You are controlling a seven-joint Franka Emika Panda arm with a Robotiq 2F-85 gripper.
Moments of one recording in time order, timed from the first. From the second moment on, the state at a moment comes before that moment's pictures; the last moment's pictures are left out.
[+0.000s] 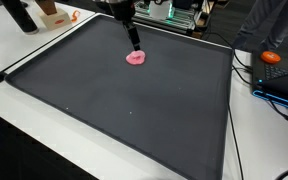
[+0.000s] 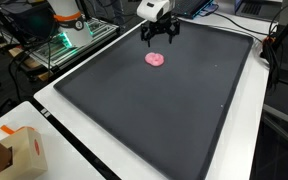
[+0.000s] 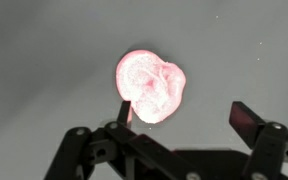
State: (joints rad) arm 0.10 0.19 -0.01 -2.26 0.27 2.34 0.65
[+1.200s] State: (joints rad) arm 0.12 0.31 0.03 -2.37 0.26 2.59 0.58
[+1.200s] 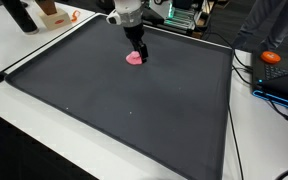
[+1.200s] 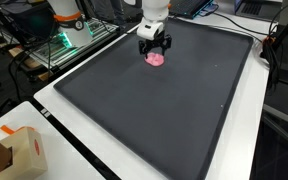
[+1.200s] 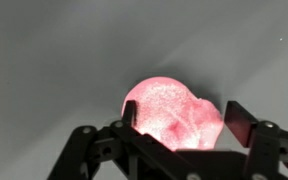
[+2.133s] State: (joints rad) arm 0.13 0.30 0.02 -2.37 0.26 2.60 0.58
